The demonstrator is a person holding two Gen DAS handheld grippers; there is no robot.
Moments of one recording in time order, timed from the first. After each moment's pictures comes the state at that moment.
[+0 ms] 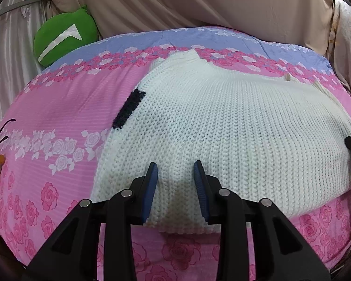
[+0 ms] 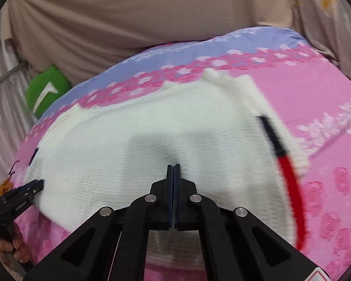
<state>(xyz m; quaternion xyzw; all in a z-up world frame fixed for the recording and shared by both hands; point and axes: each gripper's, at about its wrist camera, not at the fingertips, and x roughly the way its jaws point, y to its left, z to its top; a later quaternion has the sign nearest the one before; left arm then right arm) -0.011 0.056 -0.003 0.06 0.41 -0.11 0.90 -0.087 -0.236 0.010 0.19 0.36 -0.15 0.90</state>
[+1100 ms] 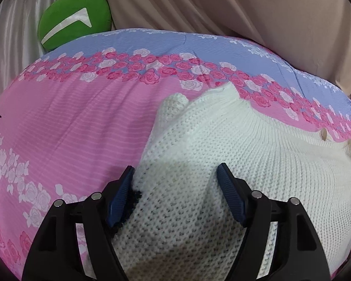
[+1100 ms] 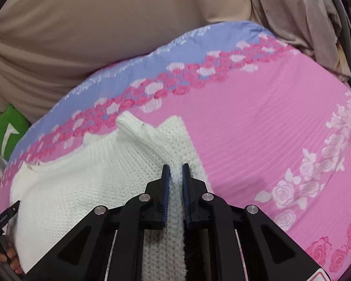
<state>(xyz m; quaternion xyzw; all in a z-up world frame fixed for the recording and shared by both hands) 0.096 0.050 -0.007 -0.02 0.42 -0.06 0.90 -0.026 -0.317 0.018 0.21 0.34 -0.22 0.89</state>
